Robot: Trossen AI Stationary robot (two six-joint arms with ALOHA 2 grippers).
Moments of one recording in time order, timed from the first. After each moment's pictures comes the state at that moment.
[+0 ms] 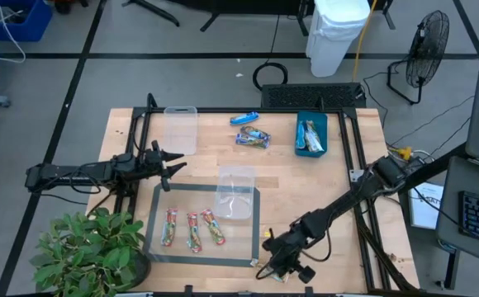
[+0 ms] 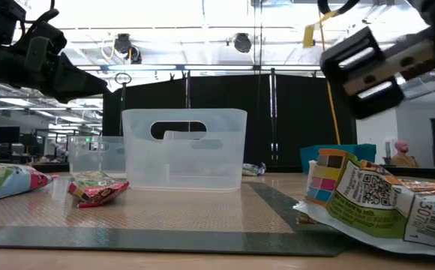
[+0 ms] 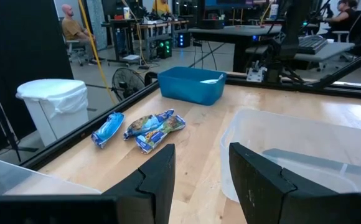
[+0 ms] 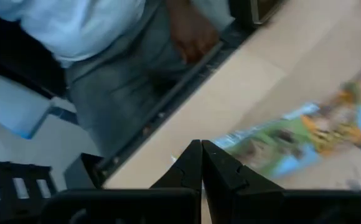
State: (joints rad) left arm 0.07 0.23 0.03 0.11 -0.26 -0.03; right arm 0.57 1.86 1.07 -0.08 -0.46 0.01
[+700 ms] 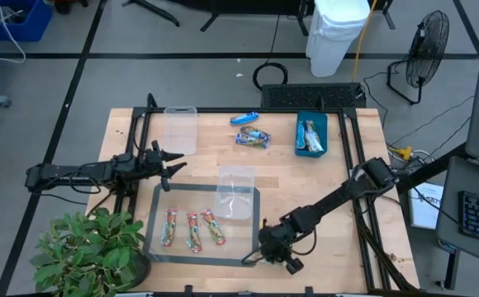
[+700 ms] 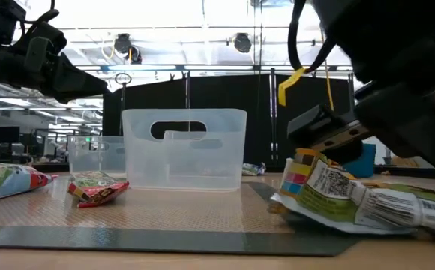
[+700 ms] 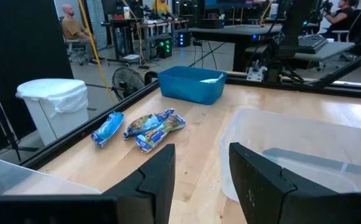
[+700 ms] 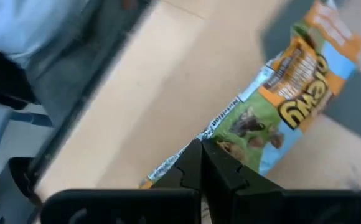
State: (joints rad) left arm 0.06 0.23 0.03 0.11 -0.26 -0.03; right arm 0.48 1.94 1.09 -0.24 -0.36 0.04
